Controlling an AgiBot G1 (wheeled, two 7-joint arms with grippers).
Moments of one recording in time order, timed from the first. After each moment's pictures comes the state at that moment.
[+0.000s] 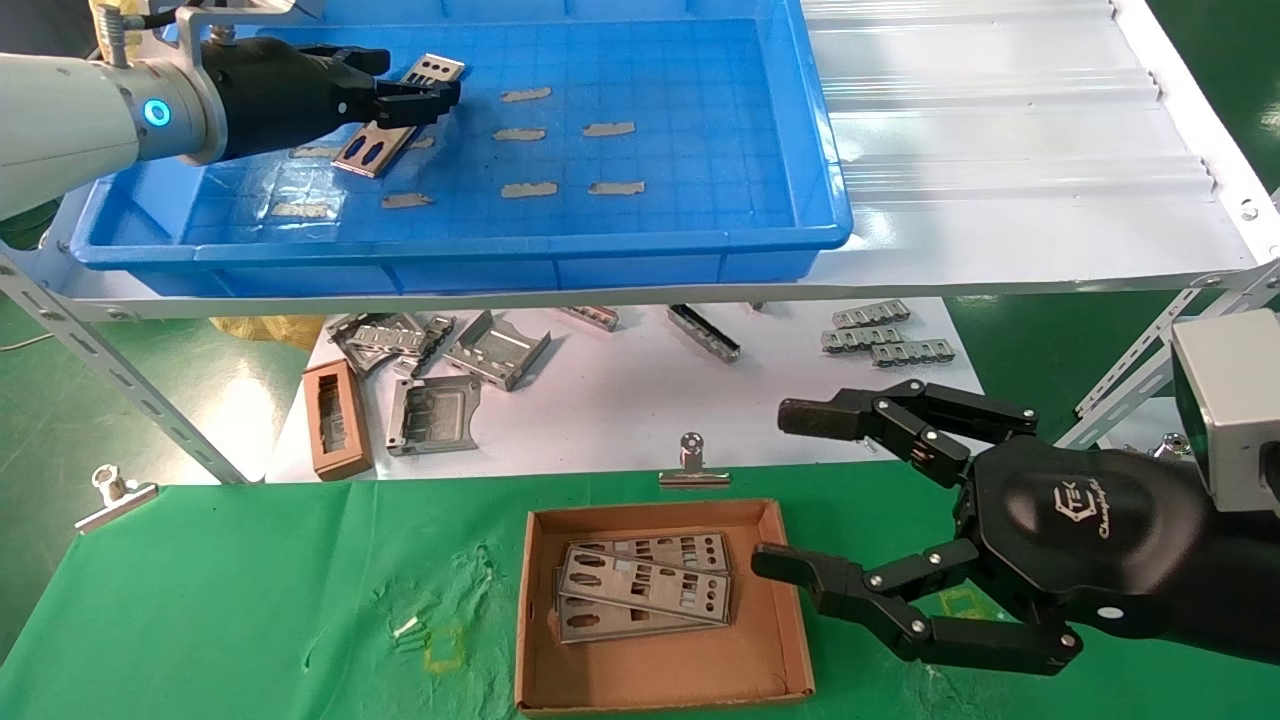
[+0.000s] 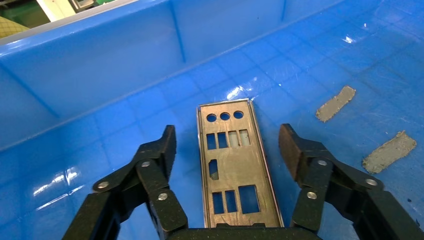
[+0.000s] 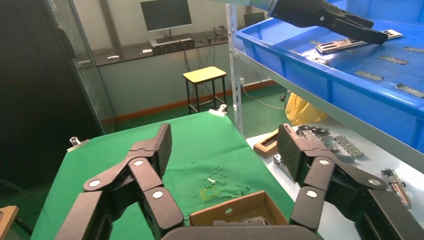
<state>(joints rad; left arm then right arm) -2.00 1.26 0.53 0.01 1.40 0.75 -0.05 1.08 -0.54 -0.41 1.22 -0.61 -1.41 0.11</state>
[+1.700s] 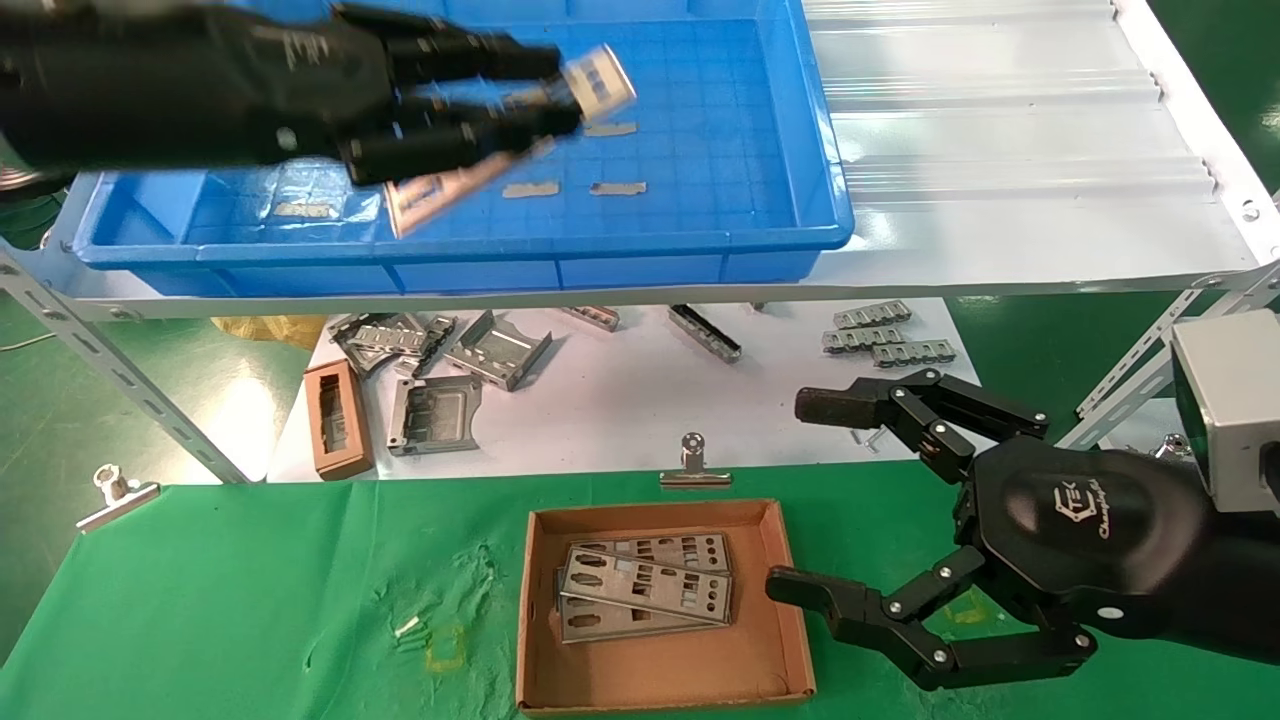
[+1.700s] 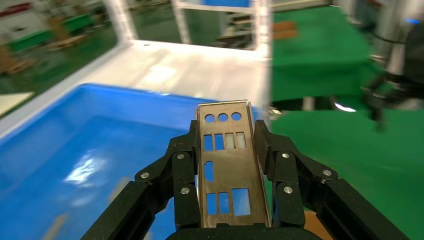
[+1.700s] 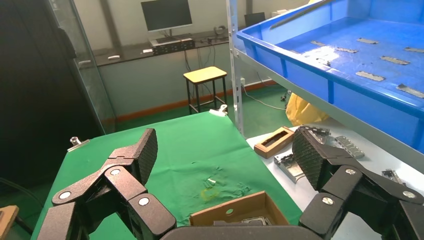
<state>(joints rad) -1.97 1.06 0.50 -0.27 1.19 1.57 0.10 1.08 -0.54 -0.41 1.22 -0.61 -1.41 0.11</state>
